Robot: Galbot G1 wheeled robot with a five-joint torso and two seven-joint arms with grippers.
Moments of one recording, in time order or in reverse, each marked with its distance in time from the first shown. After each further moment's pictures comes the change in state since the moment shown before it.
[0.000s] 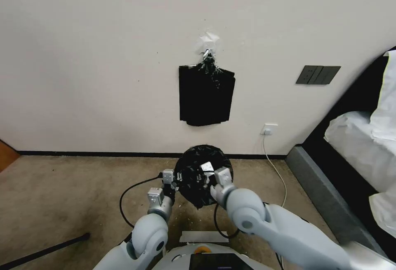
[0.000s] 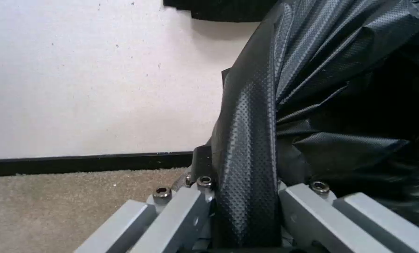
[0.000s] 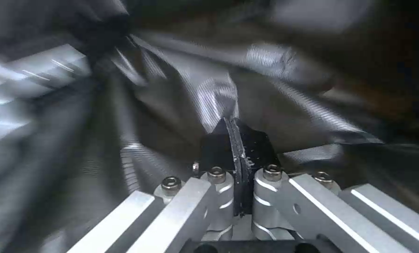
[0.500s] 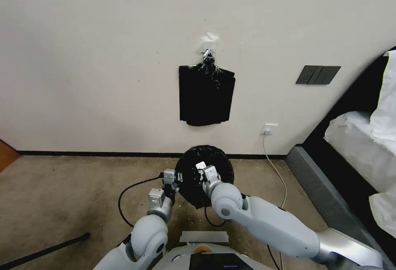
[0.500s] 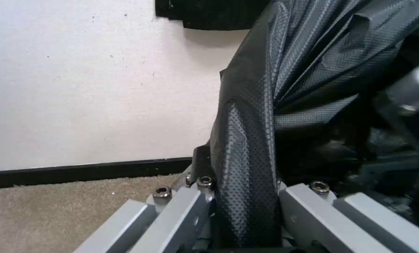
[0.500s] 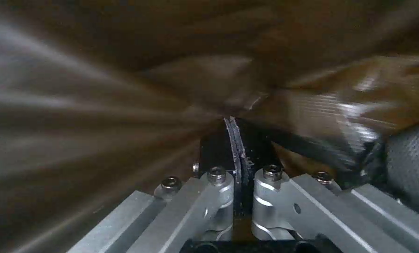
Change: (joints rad) left arm 0.011 0.002 0.004 -0.017 0.031 0.002 0.017; right arm 0.040 0.046 -0.028 -0.129 -0.034 0.000 0.025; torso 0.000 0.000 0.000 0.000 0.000
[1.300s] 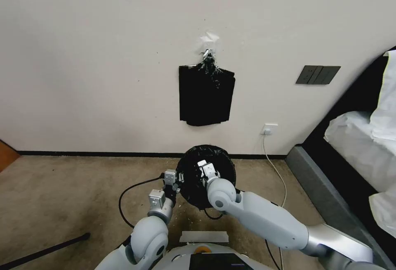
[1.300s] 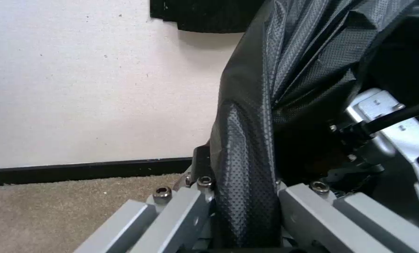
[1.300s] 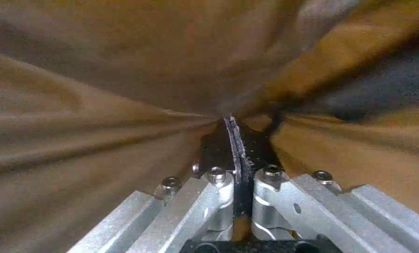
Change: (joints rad) left arm 0.007 -0.007 0.003 -0.019 -0.023 -0.001 0.001; right arm -0.001 0.024 0.020 -0.085 0.013 0.007 0.016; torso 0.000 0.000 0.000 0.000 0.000
